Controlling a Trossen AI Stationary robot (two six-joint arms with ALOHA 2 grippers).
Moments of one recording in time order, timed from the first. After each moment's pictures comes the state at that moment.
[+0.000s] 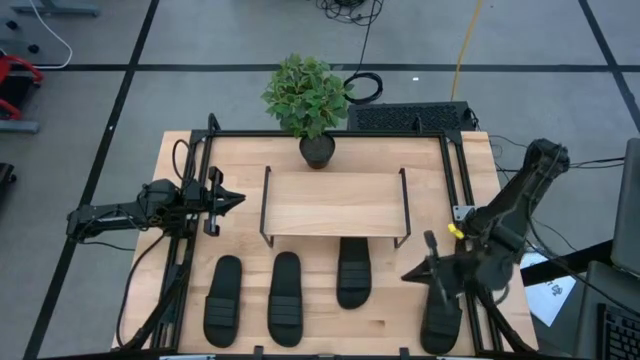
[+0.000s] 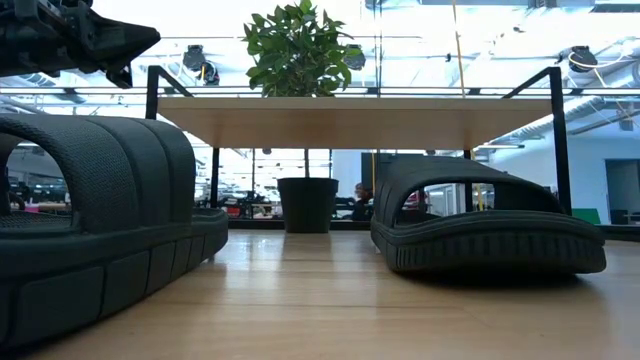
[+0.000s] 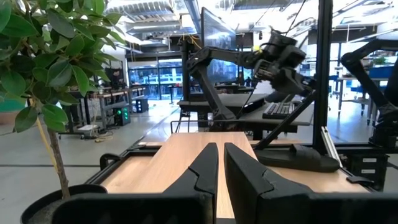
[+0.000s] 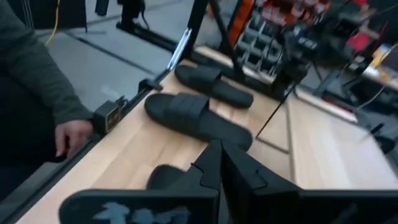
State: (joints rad) left arm 0.12 0.11 0.11 0.18 0.09 0.02; right arm 0.92 0.96 0.74 -0.19 0.68 -0.04
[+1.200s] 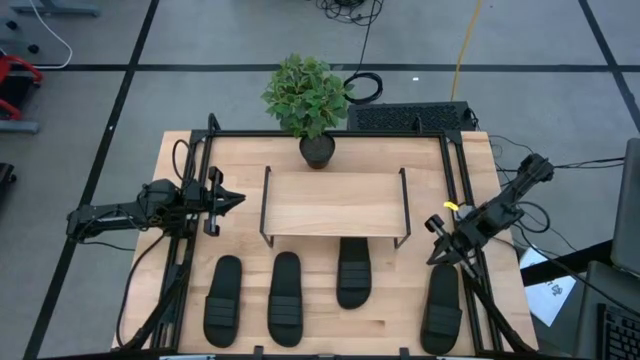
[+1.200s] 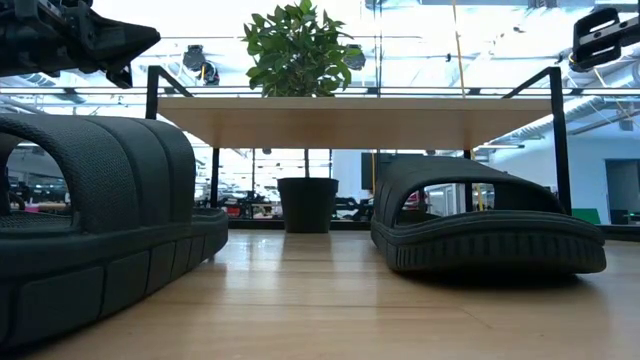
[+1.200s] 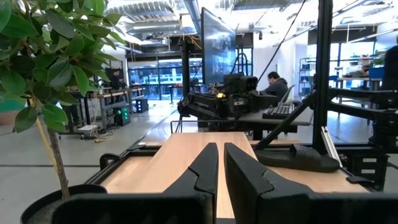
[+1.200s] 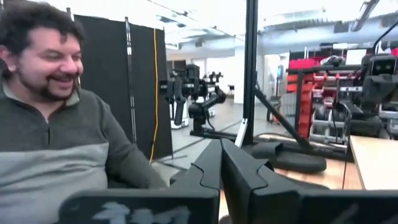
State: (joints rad) left arm 0.12 0.11 0.11 0.18 0.09 0.02; right arm 0.73 0.14 0.02 0.33 0.16 -0.01
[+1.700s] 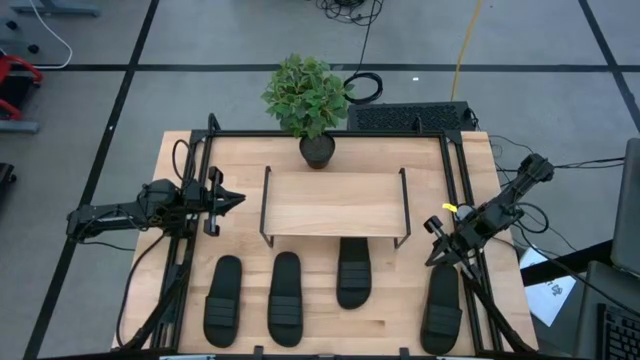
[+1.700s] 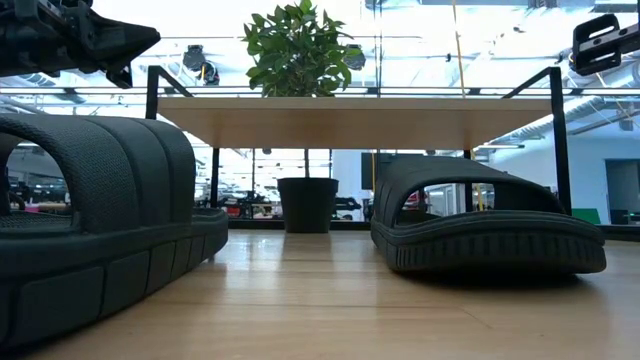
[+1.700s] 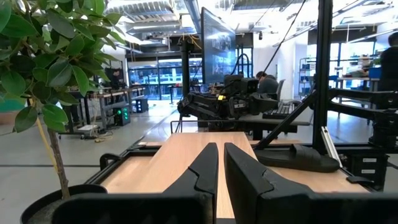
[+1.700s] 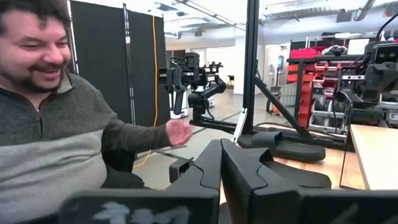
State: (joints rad) left arm 0.12 0.11 0.11 0.18 0.09 0.02; right arm 0.73 0.14 0.02 0.29 0.15 0.00
